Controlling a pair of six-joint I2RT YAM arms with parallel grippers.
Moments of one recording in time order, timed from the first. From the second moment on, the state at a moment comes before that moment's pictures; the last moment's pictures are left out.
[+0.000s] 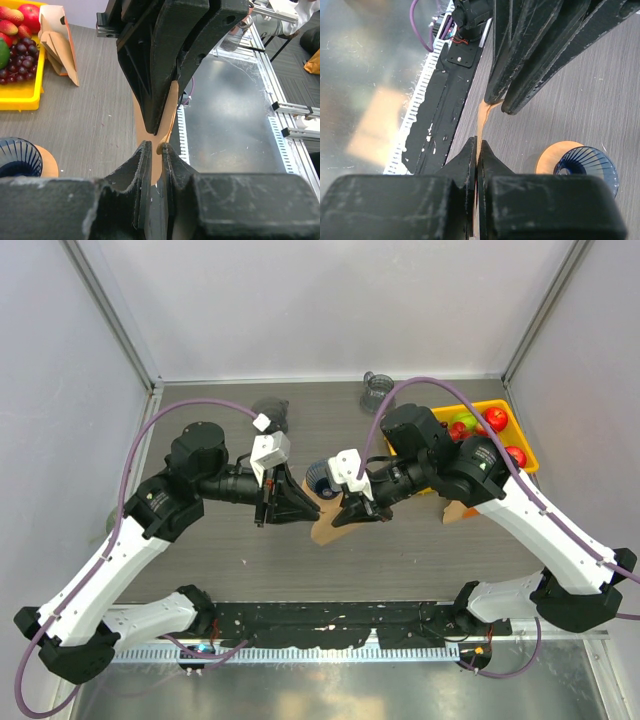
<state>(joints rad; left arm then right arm) -0.71 1.01 1.28 -0.53 0.92 -0.05 0.91 1.30 1.68 -1.08 -0.76 -0.63</state>
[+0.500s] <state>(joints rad) -0.71 1.01 1.28 -0.53 0.94 -0.06 0.91 1.30 1.69 -1.11 -0.77 -0.68</state>
